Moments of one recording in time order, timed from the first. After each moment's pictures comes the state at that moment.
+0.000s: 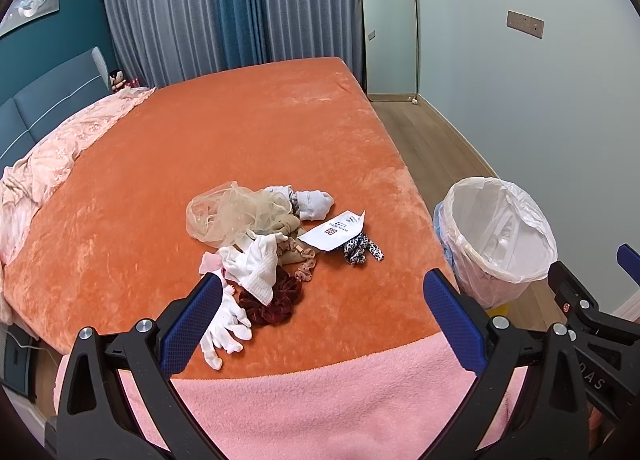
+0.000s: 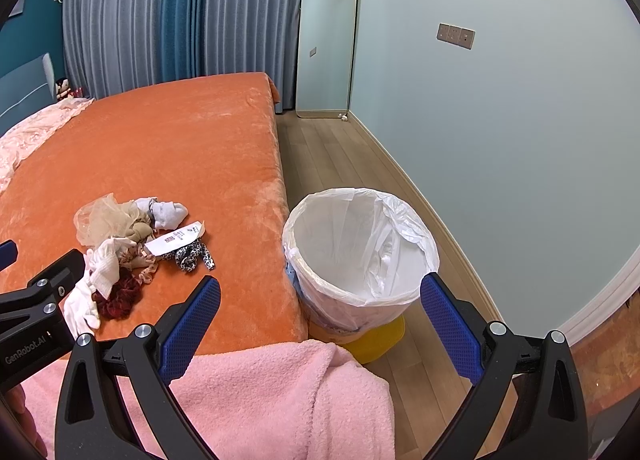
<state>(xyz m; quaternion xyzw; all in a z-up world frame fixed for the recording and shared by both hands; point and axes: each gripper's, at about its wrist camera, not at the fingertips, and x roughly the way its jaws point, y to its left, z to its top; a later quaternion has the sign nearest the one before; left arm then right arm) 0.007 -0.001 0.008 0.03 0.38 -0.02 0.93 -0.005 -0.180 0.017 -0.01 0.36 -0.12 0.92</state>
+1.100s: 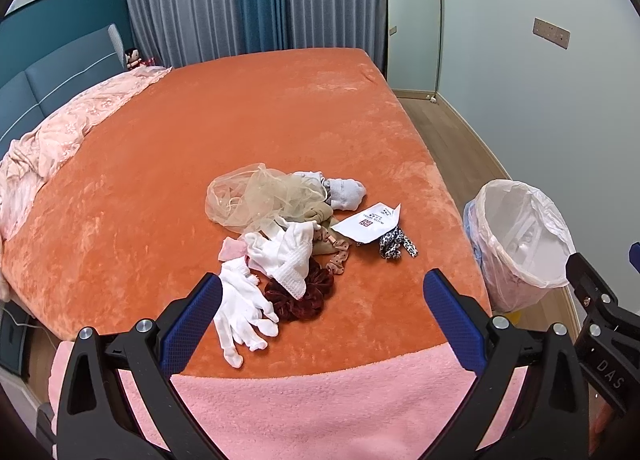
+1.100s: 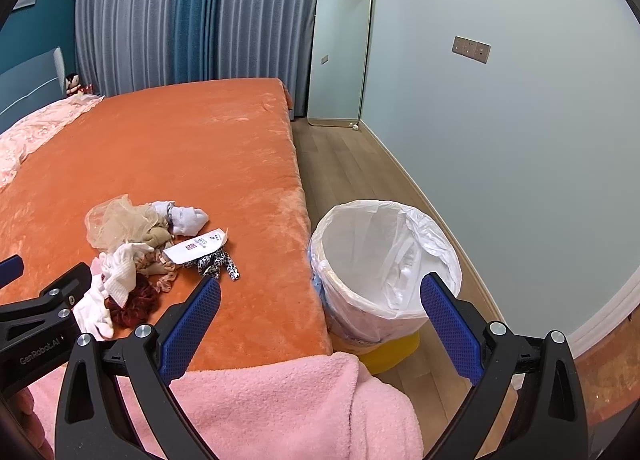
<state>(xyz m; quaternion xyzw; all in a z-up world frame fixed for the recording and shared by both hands) 0.020 0.046 -0.016 0.00 0.39 0.01 0.92 0.007 -0.145 0.008 -0.02 0.34 -0.11 0.93</state>
